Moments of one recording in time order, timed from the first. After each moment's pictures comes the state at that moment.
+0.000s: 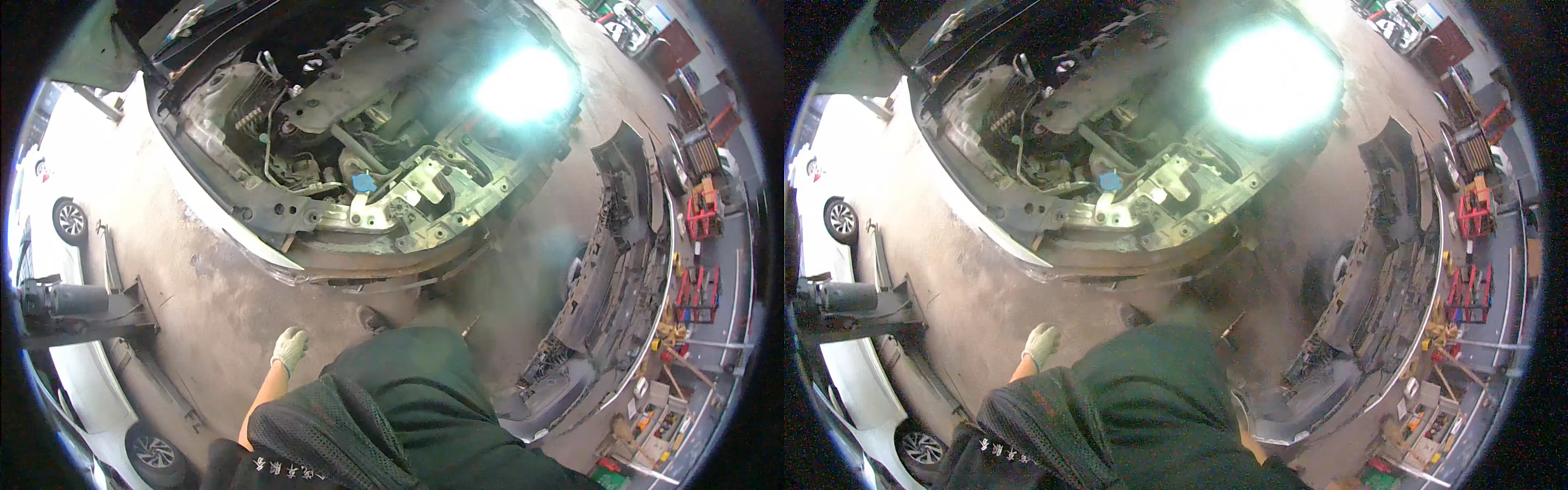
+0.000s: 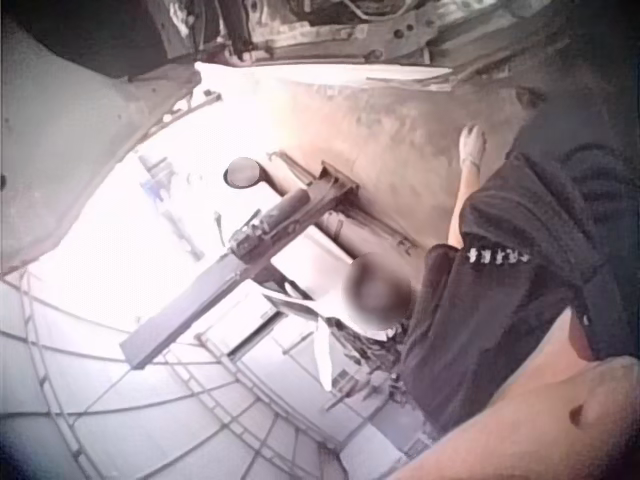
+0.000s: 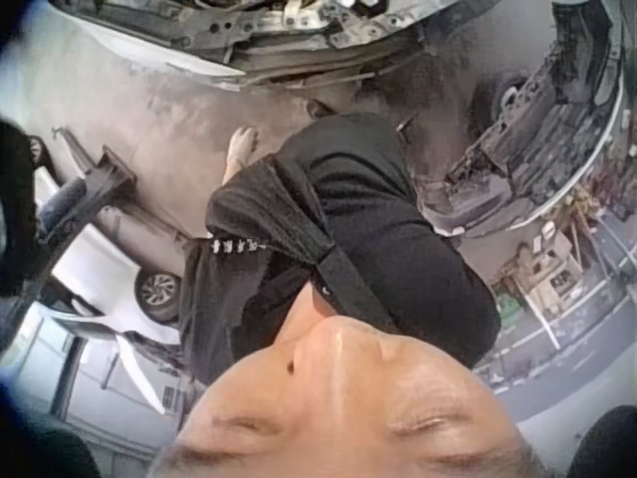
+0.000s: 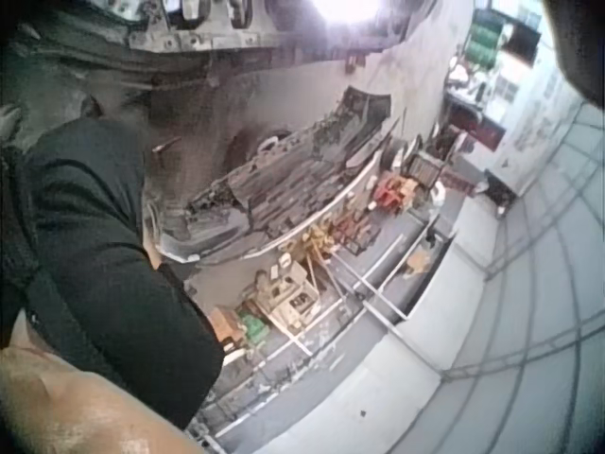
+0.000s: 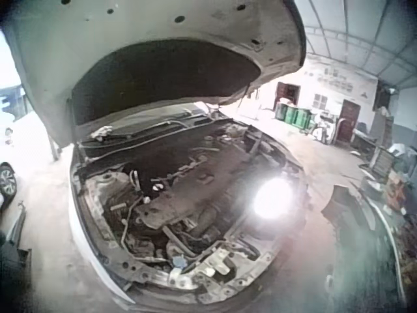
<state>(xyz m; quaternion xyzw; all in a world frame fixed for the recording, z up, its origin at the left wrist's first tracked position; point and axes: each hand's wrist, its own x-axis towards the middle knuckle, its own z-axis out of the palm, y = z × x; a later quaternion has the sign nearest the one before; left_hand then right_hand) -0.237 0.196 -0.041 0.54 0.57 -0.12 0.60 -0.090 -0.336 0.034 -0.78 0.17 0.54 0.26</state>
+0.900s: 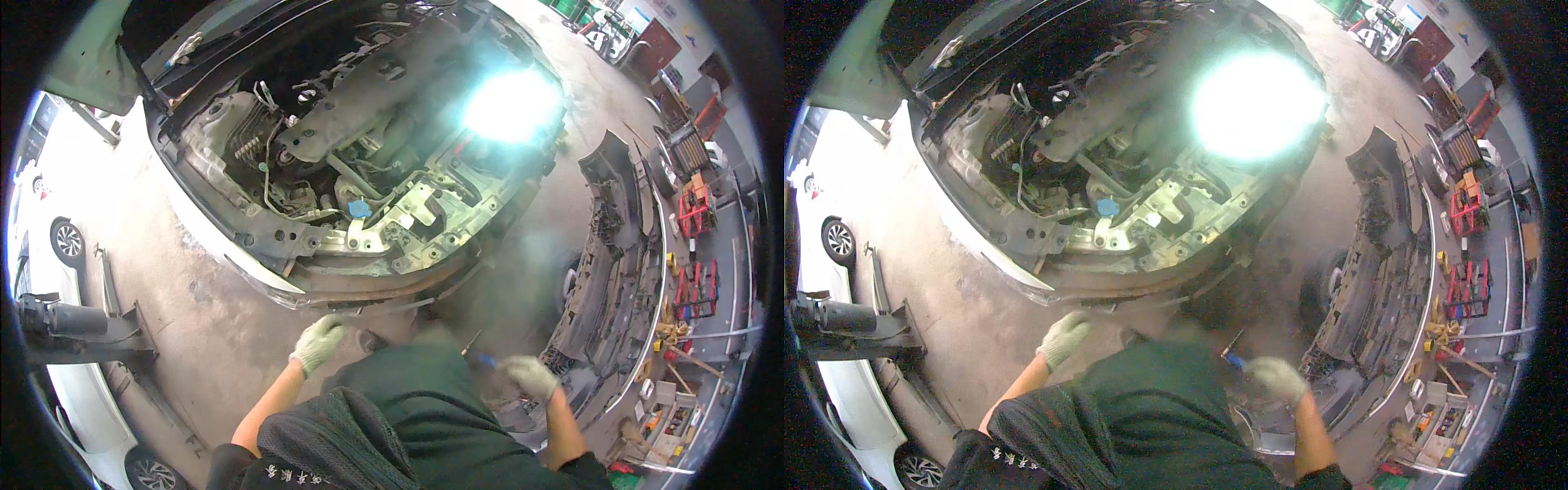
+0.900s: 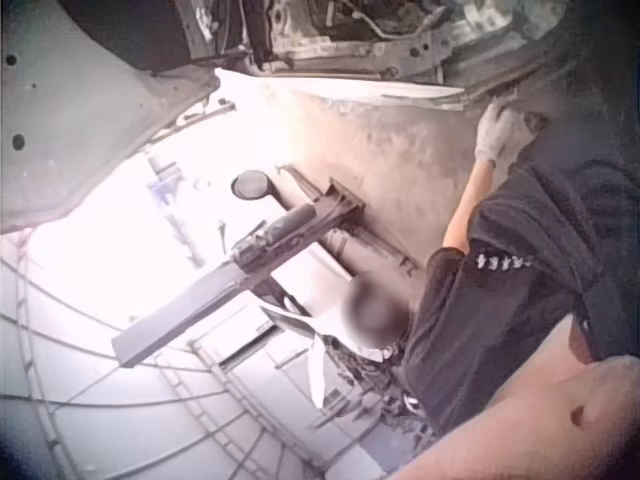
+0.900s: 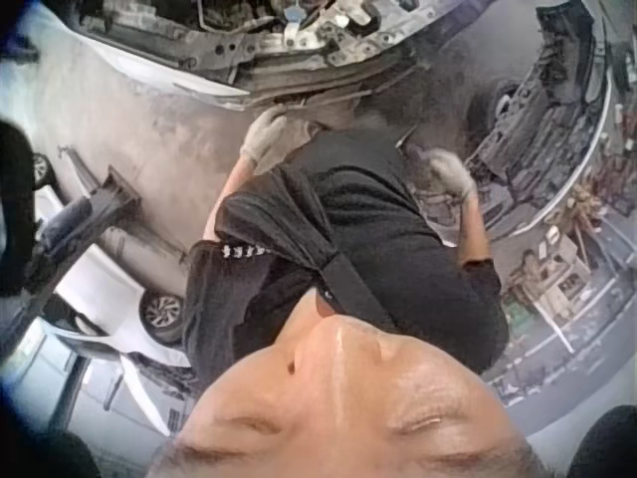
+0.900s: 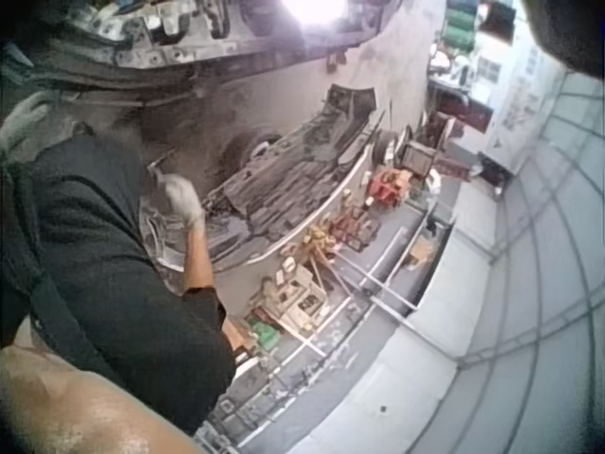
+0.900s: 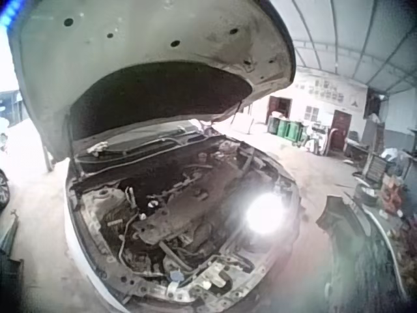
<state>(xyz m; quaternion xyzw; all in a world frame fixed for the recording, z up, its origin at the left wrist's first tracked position) -0.108 0.177 0.094 0.79 0.30 -0.12 0.51 0.064 -0.287 0.144 -0.78 -0.32 0.44 0.32</state>
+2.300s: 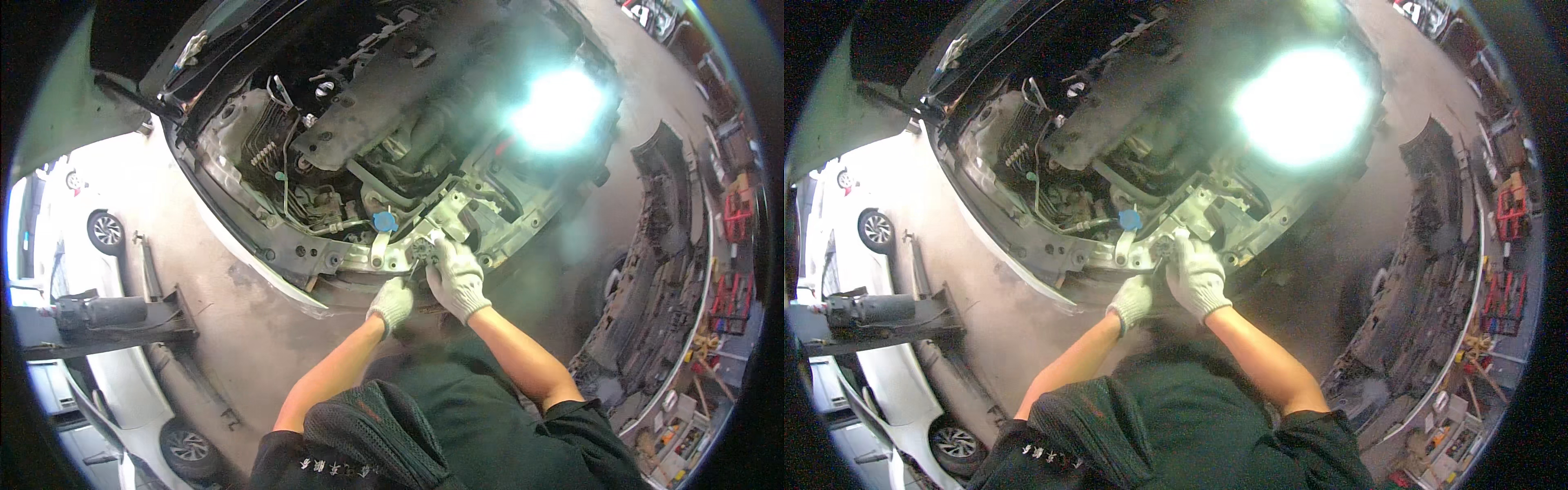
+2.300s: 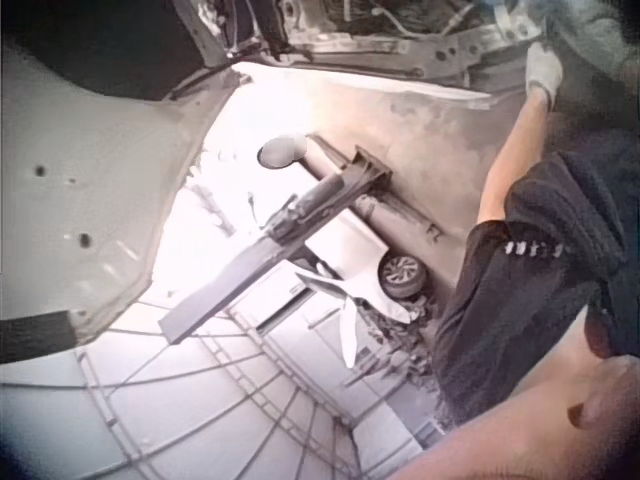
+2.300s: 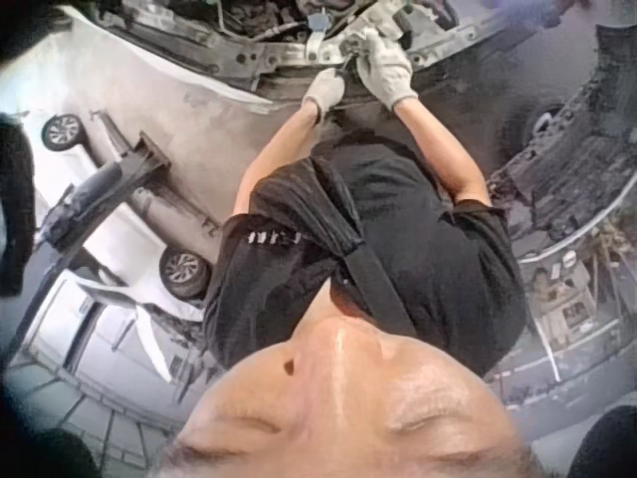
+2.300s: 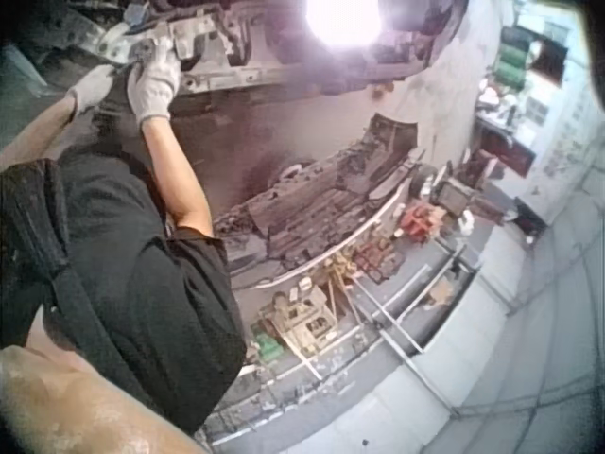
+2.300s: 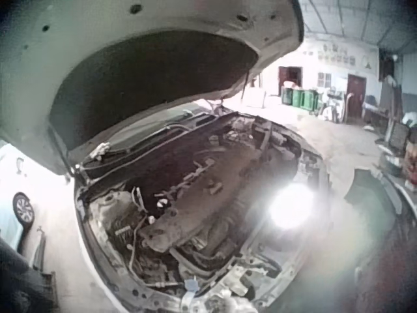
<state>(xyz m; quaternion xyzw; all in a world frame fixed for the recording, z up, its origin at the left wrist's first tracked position) 0.055 0.165 0.010 0.85 0.30 -0.15 0.42 0.188 0.034 0.103 -0.88 -0.37 0.09 0.28</state>
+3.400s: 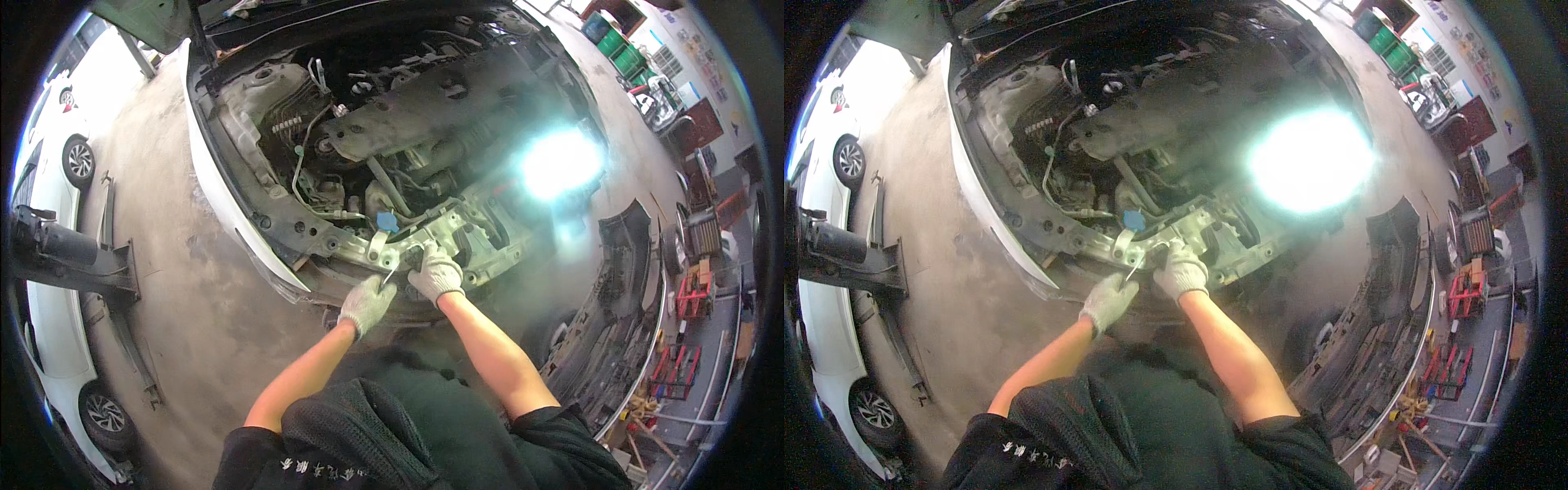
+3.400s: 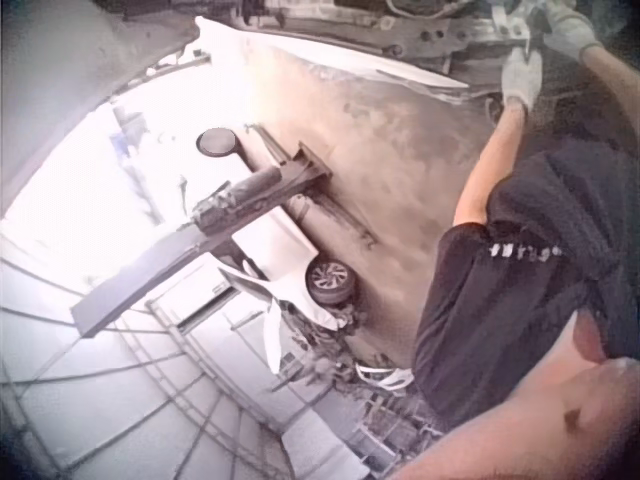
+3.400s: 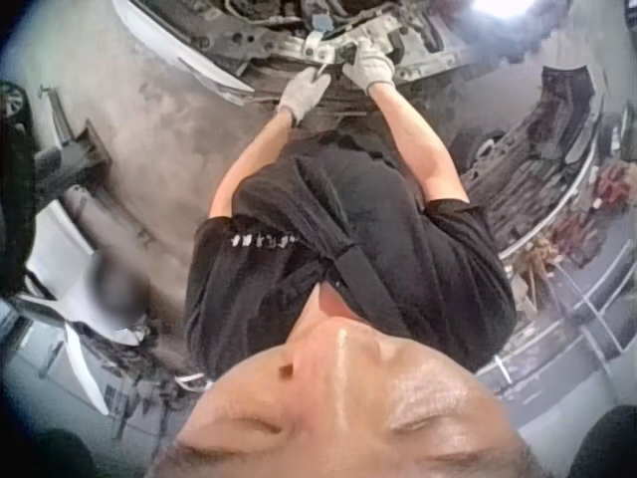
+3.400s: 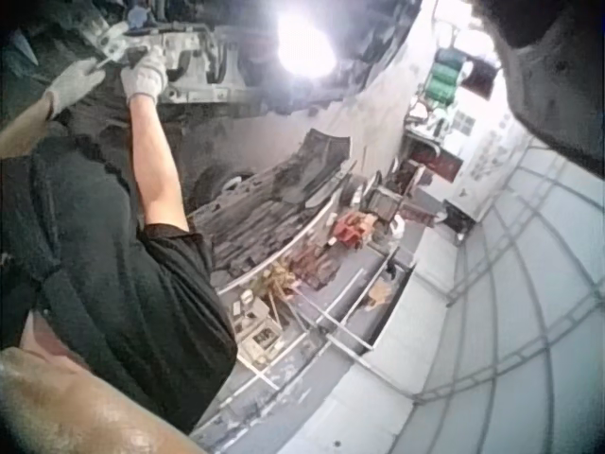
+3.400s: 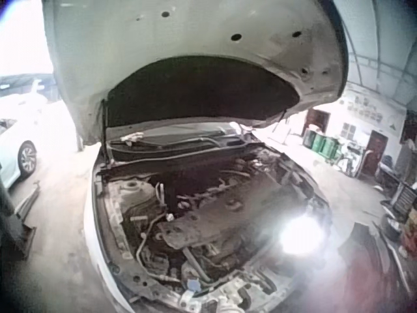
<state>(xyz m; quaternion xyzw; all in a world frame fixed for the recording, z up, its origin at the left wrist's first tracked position) 0.026 0.163 0.089 0.79 0.36 -0.04 0.49 0.194 0.067 0.081 -0.92 -0.34 0.19 0.02</state>
